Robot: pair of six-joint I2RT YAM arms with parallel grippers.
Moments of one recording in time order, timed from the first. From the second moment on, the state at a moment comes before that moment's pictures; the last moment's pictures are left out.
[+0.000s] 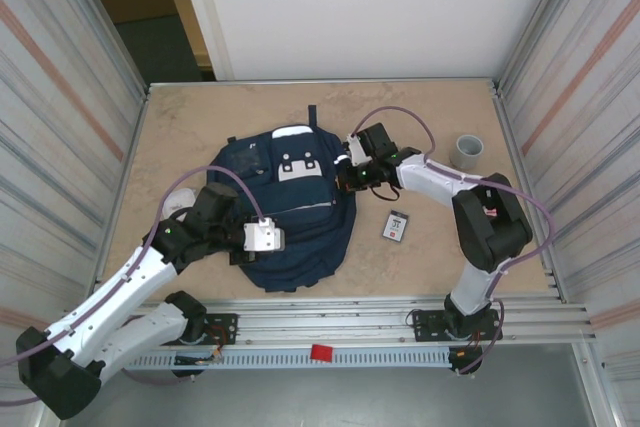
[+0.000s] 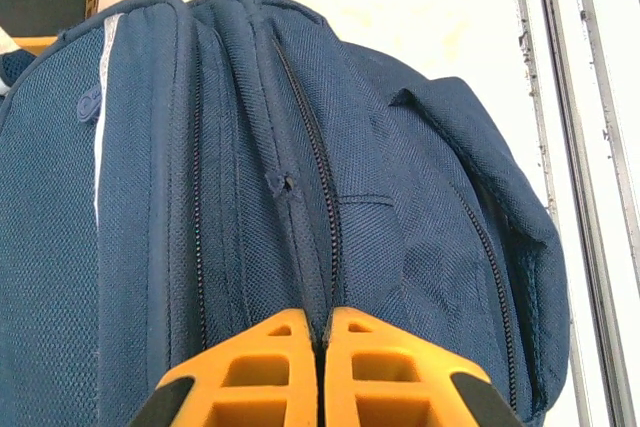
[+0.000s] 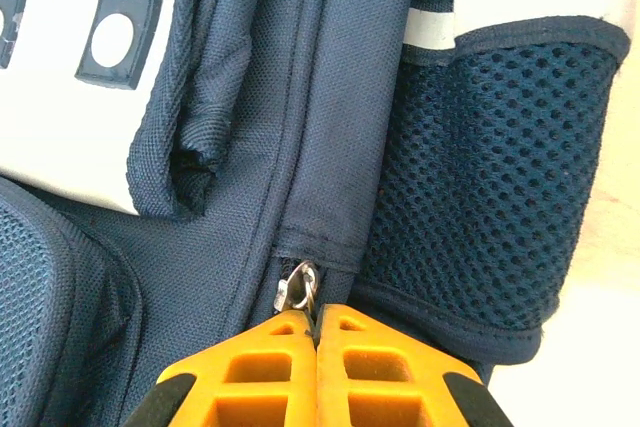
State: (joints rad) left arm -0.61 0.84 0.71 -0.75 0.43 0.91; right arm 0.51 1.77 1.15 -0.35 -0.32 0.31
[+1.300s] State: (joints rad) left arm -0.76 1.28 0.90 -0.57 0.26 0.61; right arm 0.57 1.10 0.75 -0.19 -0.12 0.38
